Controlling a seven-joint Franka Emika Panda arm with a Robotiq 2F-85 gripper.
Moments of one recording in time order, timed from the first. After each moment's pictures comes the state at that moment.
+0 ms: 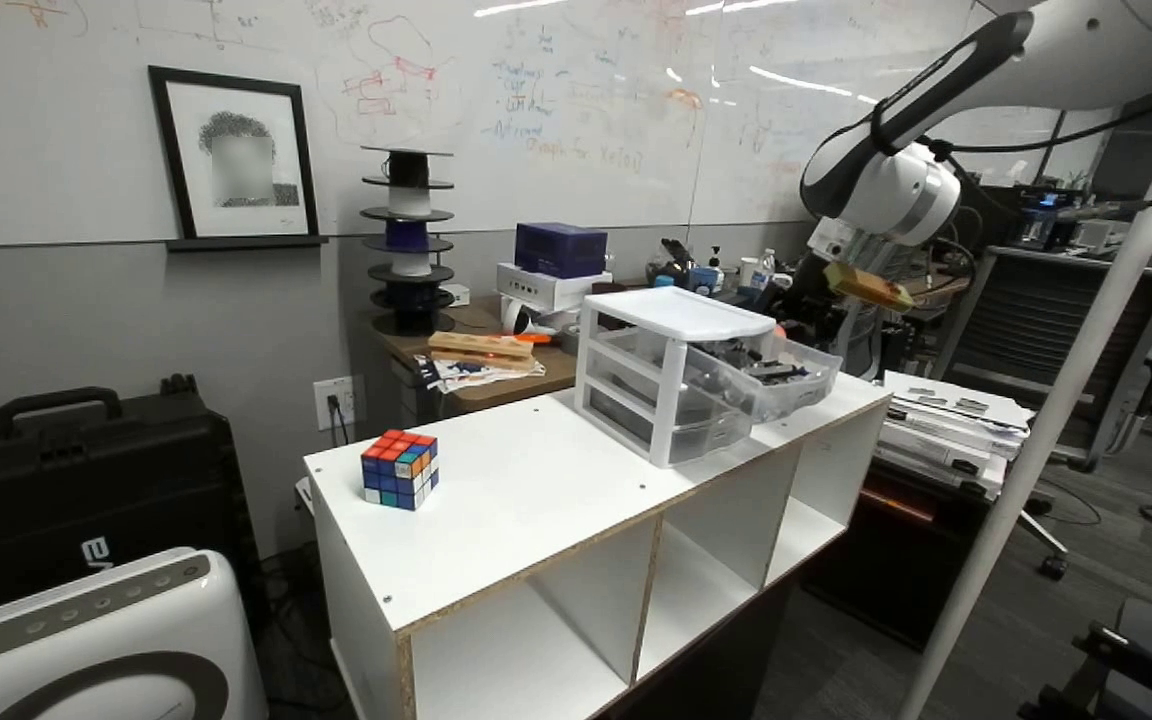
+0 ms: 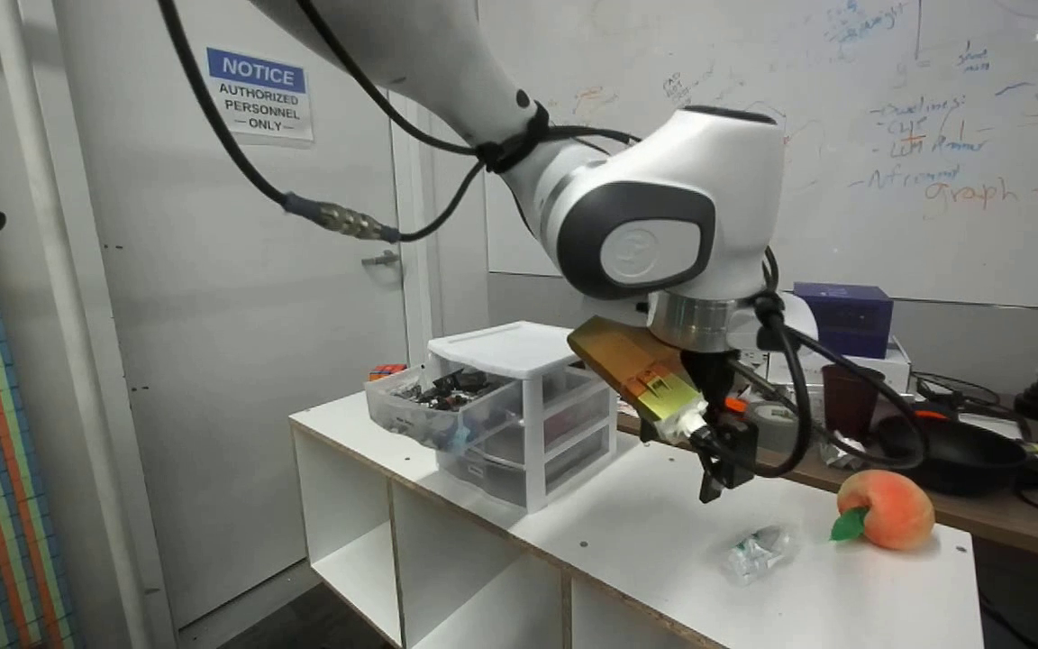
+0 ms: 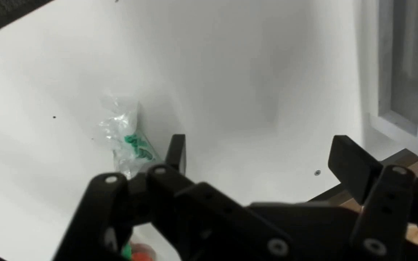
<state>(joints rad) -0.29 0.63 -0.11 -1.66 0.44 2.41 -0.24</state>
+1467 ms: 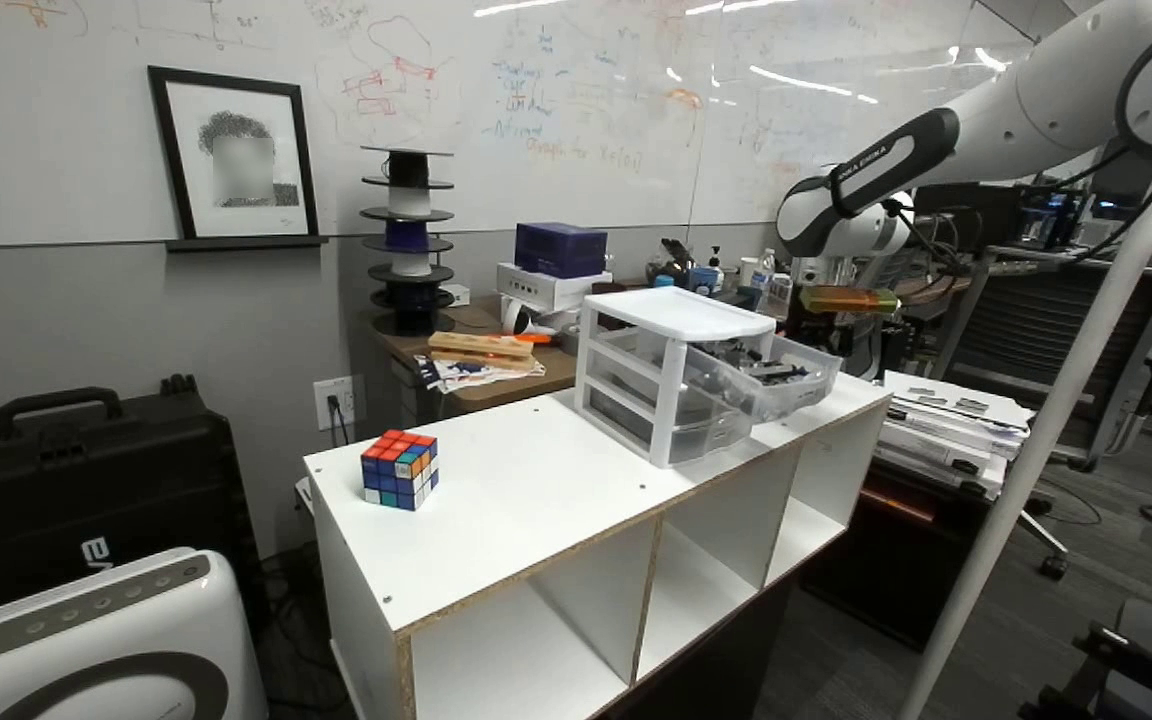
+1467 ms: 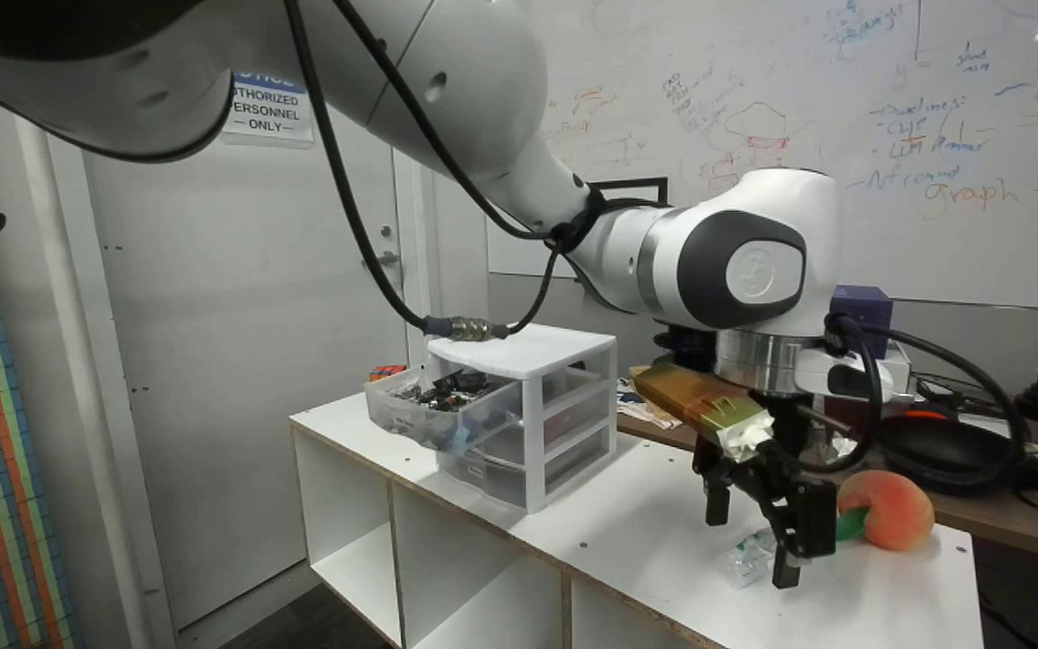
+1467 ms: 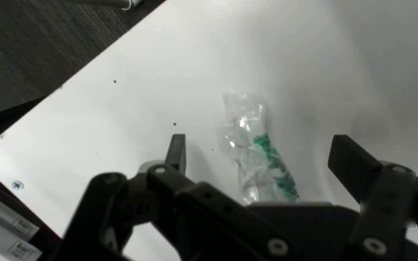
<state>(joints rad) -0.31 0.93 -0.19 -1.23 0.12 2.08 0.13</state>
